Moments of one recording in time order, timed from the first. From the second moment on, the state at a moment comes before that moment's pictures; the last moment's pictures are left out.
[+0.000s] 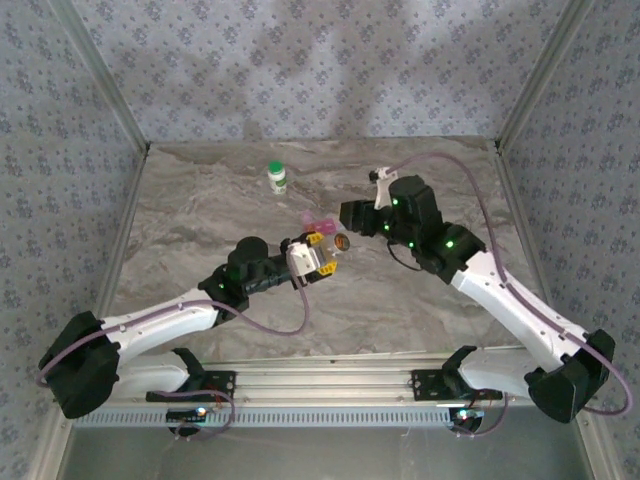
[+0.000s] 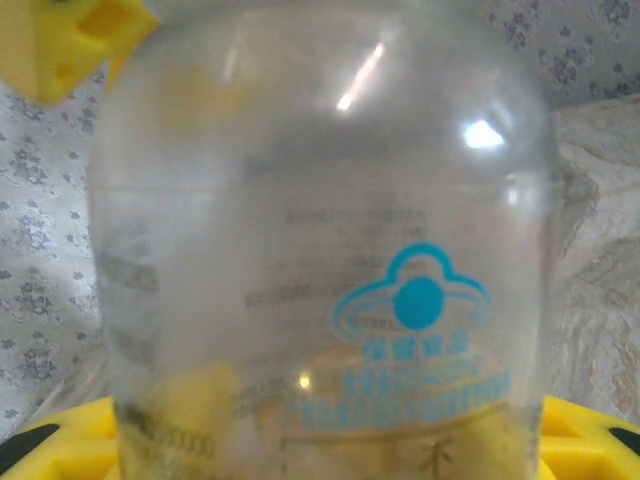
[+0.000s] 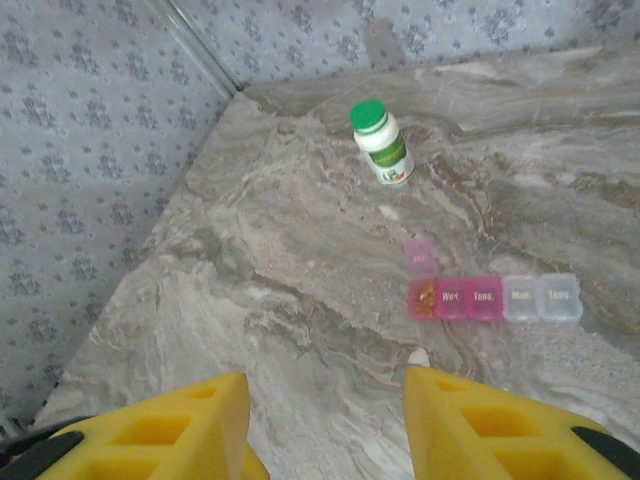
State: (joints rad) left arm -0.86 1.17 0.58 0.44 0.25 0.43; right arm 0.65 1.16 1.17 -0.43 -0.07 0.46
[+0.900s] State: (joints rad) left arm -0.80 1.13 0.56 0.32 0.41 0.38; right arm 0.57 1.30 1.40 -0.93 -0.77 -0.96
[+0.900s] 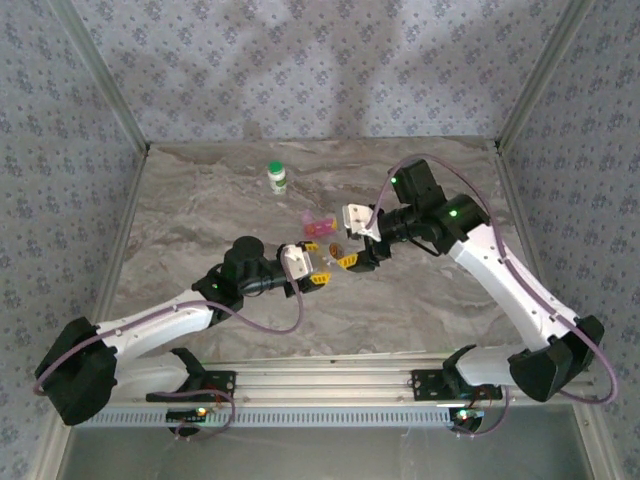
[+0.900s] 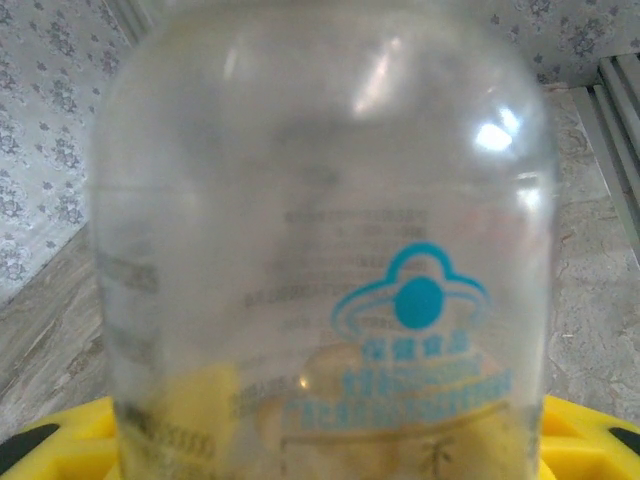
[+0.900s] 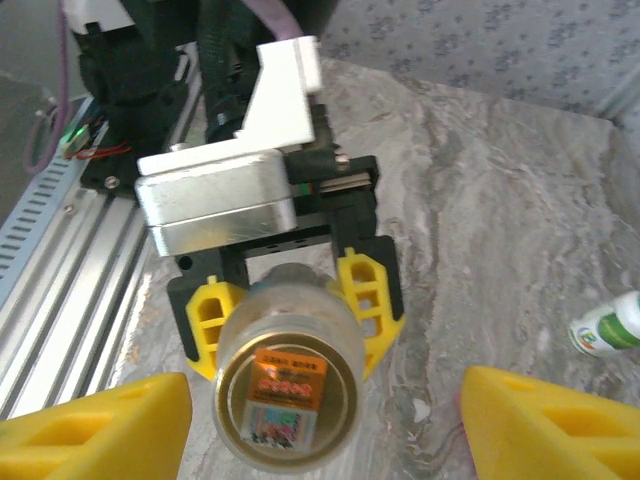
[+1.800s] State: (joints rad) left arm -0.80 1.13 0.56 0.22 0.37 0.44; right arm 0.68 1.24 1.18 -0.71 -0.57 -0.49
